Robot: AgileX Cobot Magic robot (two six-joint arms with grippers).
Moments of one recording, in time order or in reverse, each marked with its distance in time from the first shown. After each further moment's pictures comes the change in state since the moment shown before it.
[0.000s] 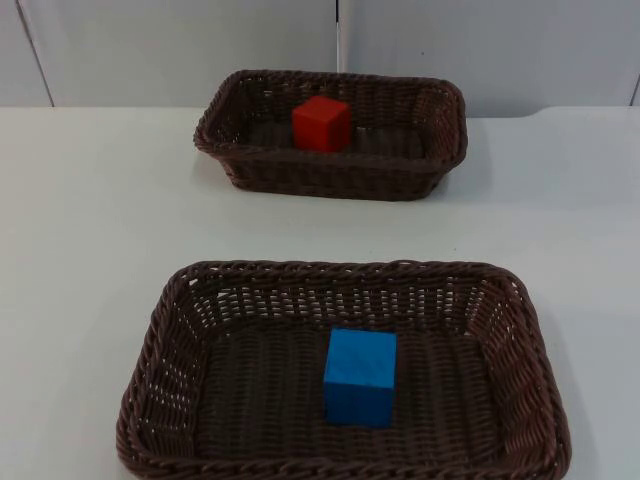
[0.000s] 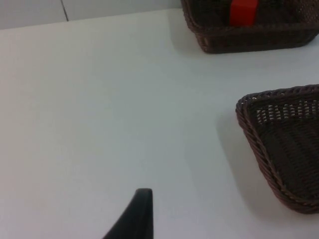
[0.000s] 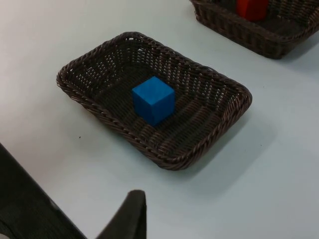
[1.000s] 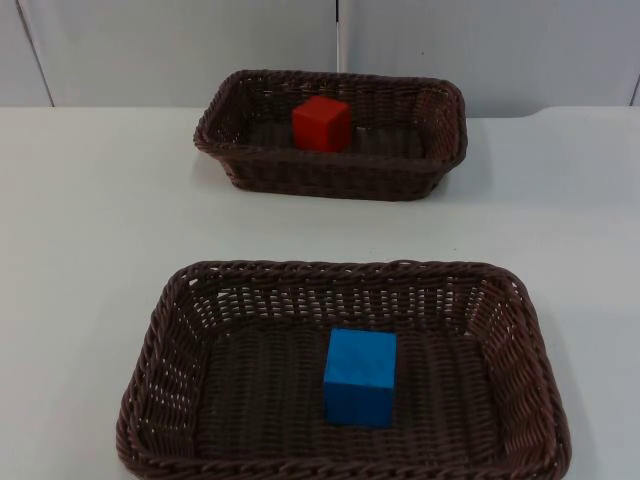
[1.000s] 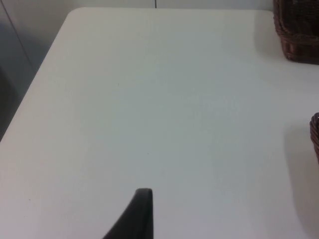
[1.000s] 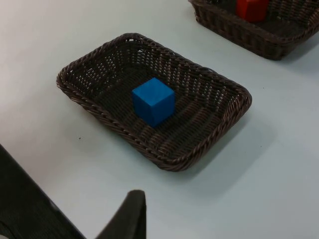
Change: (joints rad) right arm 0.000 0.000 0.000 0.000 -0.002 0.000; left arm 0.259 0.000 0.000 0.002 0.000 0.000
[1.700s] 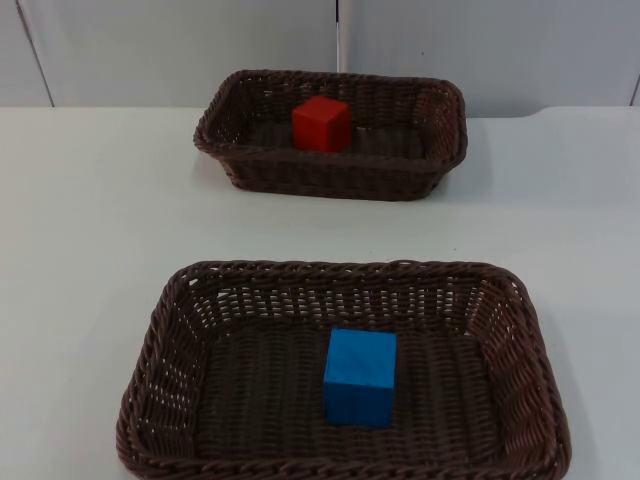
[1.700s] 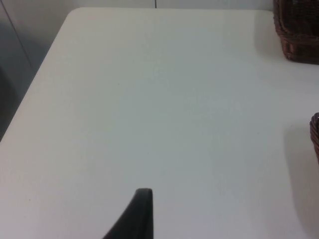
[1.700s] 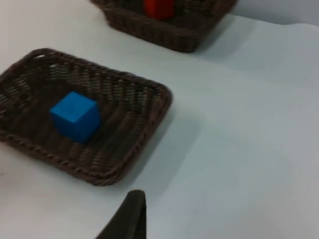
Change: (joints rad) right arm -0.320 0.000 0.000 0.000 -0.002 0.000; left arm 0.000 0.000 0.000 0.000 0.000 0.000
